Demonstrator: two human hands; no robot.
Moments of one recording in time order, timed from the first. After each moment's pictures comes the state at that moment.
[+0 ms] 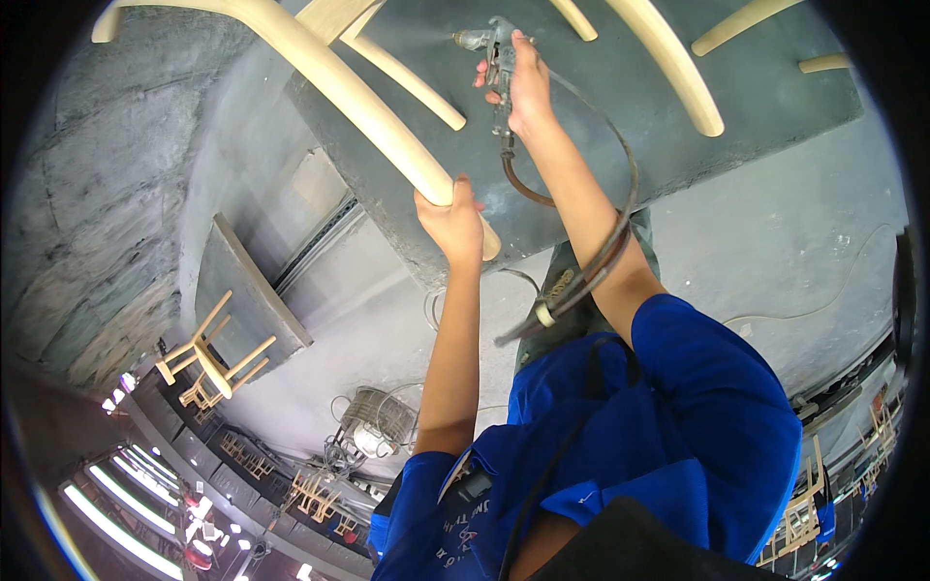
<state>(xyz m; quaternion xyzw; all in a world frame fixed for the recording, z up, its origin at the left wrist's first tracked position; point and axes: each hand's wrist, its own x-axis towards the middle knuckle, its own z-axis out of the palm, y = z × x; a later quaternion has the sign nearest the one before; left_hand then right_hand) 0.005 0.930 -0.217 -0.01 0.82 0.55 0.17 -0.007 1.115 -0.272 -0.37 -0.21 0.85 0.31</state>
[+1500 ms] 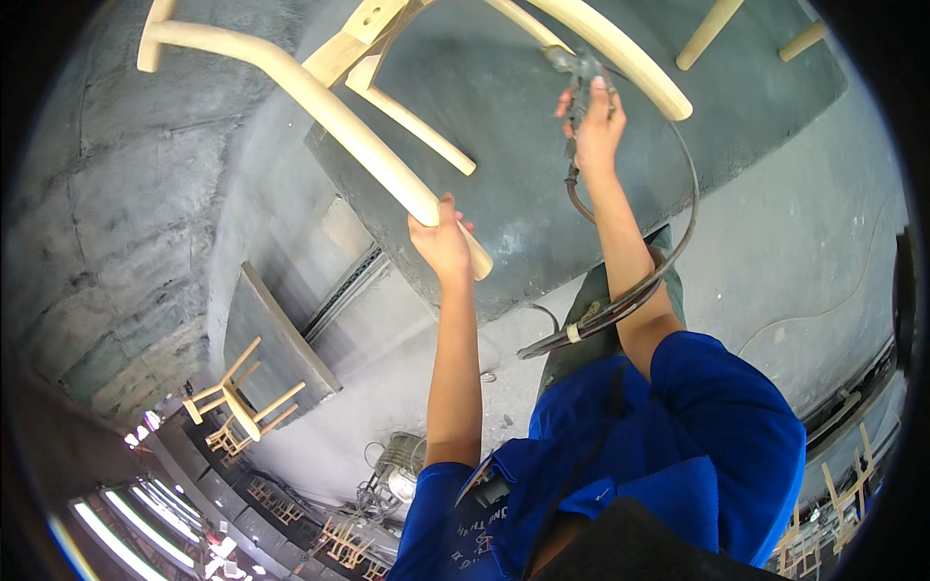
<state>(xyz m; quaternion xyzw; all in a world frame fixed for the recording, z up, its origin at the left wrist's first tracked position) -0.029 0.920 -0.214 -0.04 0.82 0.54 0.19 0.074 1.112 -0.271 -0.45 -0.30 0.69 0.49</state>
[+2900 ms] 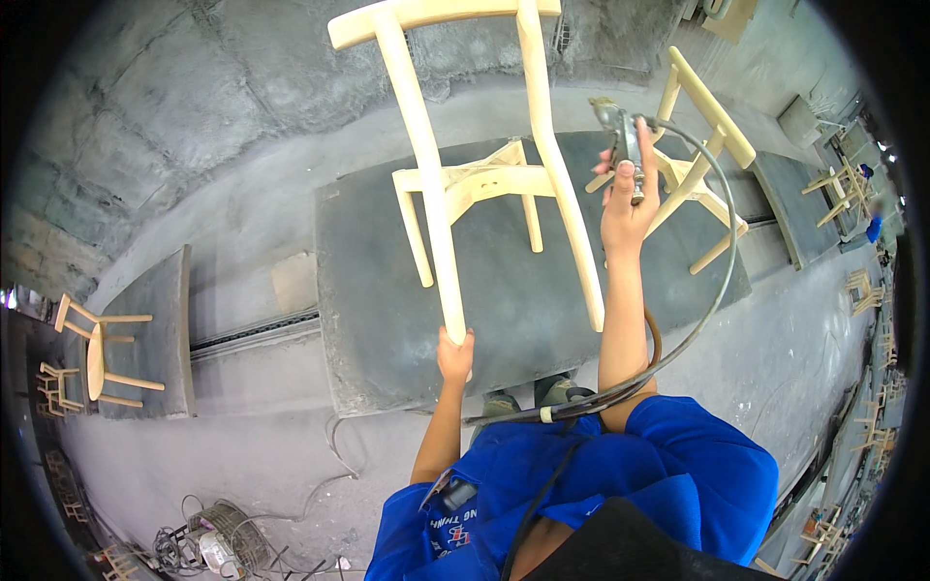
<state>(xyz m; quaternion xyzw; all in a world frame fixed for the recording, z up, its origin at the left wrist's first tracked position) 0.100 0.791 -0.282 0.03 0.82 0.55 0.16 0.131 1.048 0.061 -0.11 -0.68 0.43 0.58</state>
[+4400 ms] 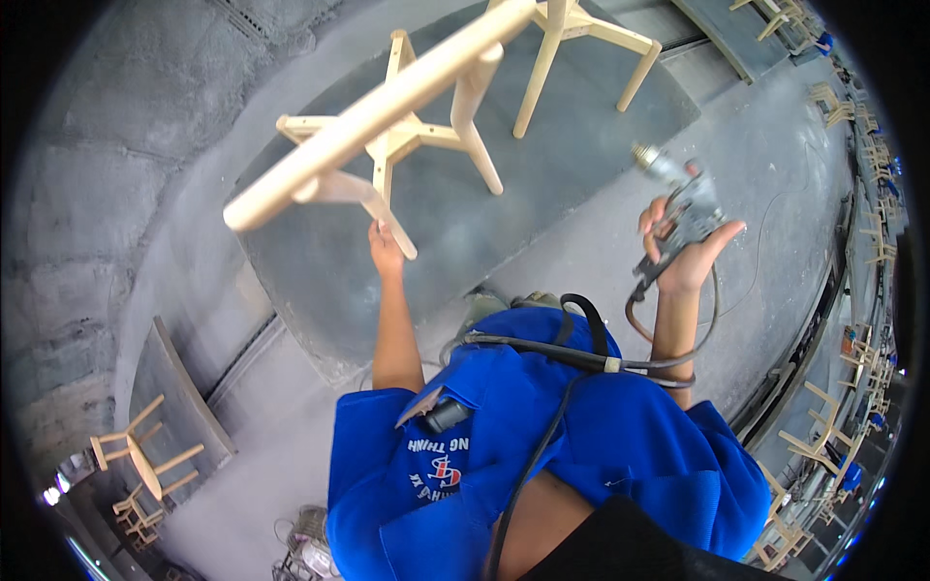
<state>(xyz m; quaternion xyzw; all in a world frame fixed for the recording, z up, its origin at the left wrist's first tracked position) 0.081 0.874 -0.340 0.21 0.80 0.54 0.17 0.478 1.044 -0.002 -0.26 -0.39 0.72 0.51</state>
